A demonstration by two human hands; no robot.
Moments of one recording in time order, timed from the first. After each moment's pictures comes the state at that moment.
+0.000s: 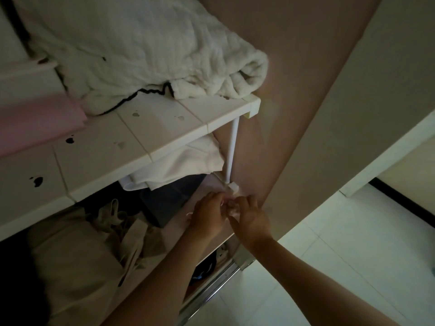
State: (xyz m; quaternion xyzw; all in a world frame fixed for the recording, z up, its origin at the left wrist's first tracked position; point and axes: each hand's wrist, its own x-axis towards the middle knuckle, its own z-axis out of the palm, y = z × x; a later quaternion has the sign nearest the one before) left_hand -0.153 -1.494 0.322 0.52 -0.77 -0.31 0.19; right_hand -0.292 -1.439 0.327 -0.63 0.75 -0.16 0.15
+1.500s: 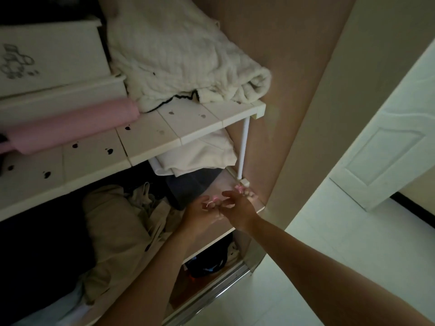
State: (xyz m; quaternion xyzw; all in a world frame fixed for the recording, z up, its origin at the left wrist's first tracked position) left_hand -0.106 -1.430 0.392 0.62 -0.50 -0.55 0.25; right_hand -0.251 -1.428 0.383 -0.53 0.67 -0.25 0.46
